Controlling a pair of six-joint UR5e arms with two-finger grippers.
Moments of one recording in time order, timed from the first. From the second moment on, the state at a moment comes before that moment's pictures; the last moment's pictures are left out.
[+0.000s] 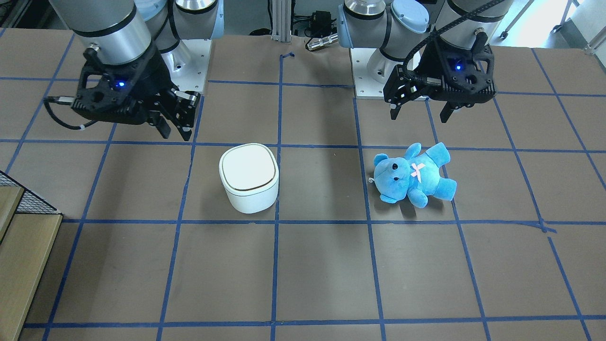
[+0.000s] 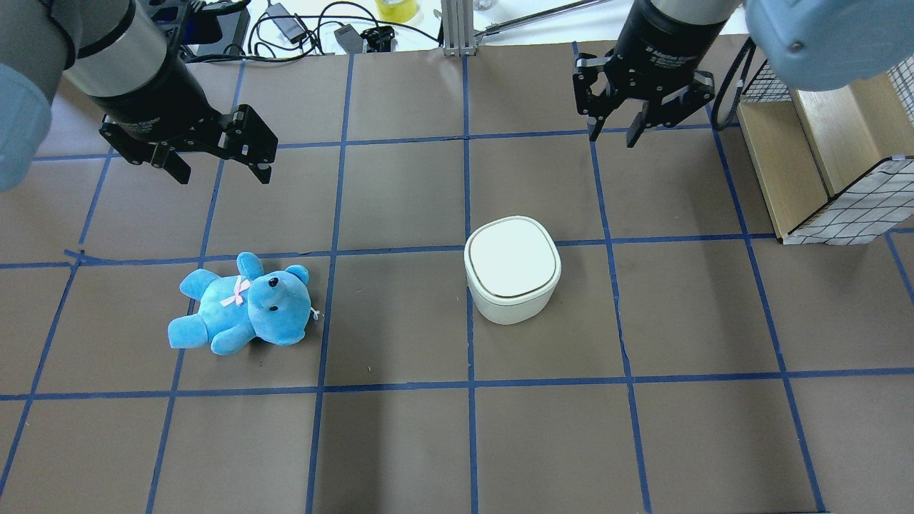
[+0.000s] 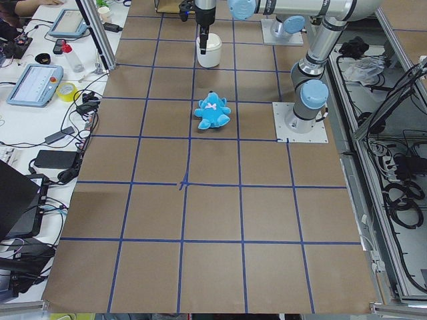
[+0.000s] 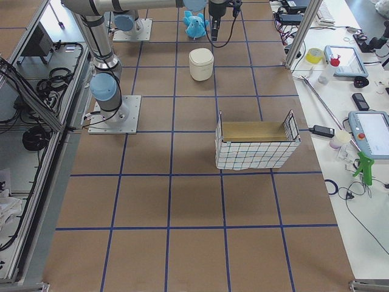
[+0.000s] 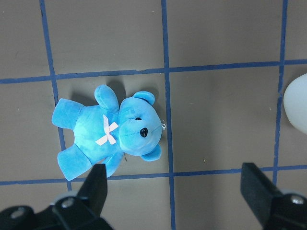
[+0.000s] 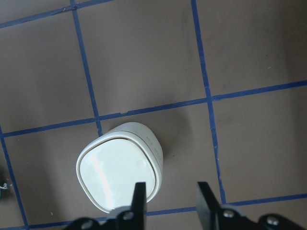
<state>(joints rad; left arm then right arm) -1.54 -1.52 -1.60 -1.55 1.57 0.07 1.68 -1.48 1.46 -1.58 -1.47 0.29</state>
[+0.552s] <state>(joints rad) -1.54 -1.52 -1.60 -1.55 1.57 0.07 1.75 -1.46 1.53 -1.61 -1.46 0.38</state>
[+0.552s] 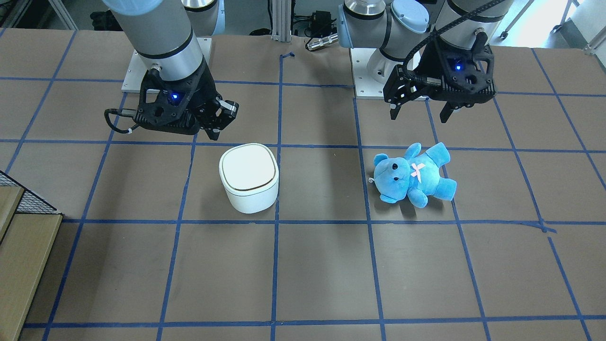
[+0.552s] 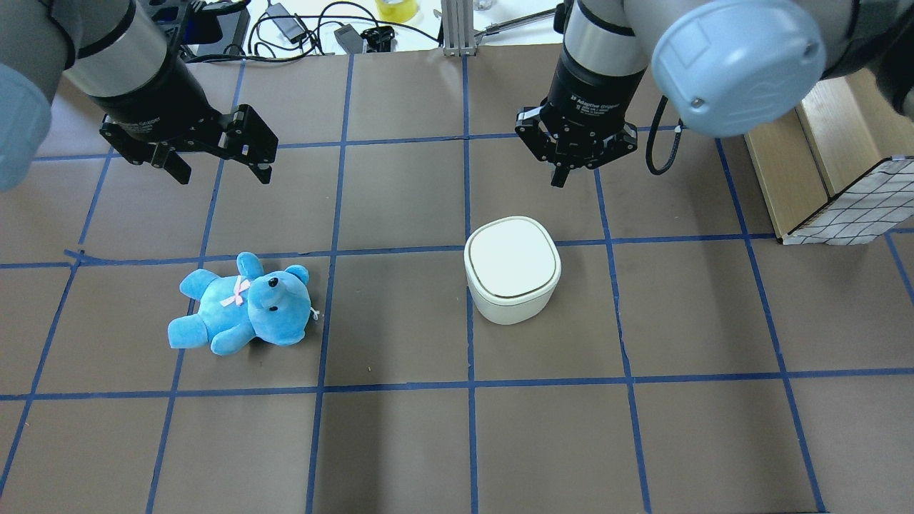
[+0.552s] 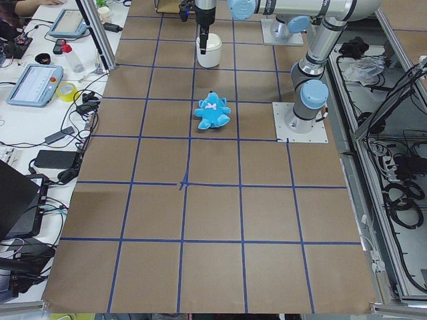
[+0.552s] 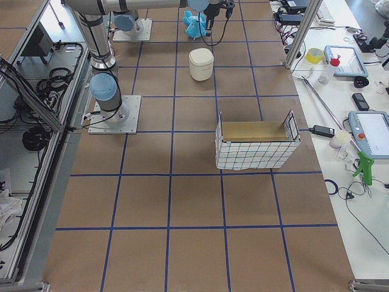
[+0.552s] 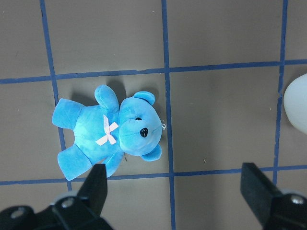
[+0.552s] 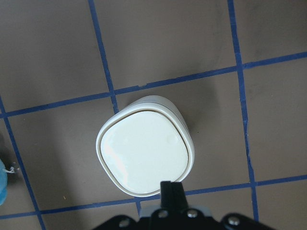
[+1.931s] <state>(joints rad) -1.54 -1.52 -1.60 -1.55 1.57 0.07 1.82 -1.43 1.79 -1.93 -1.45 0.45</state>
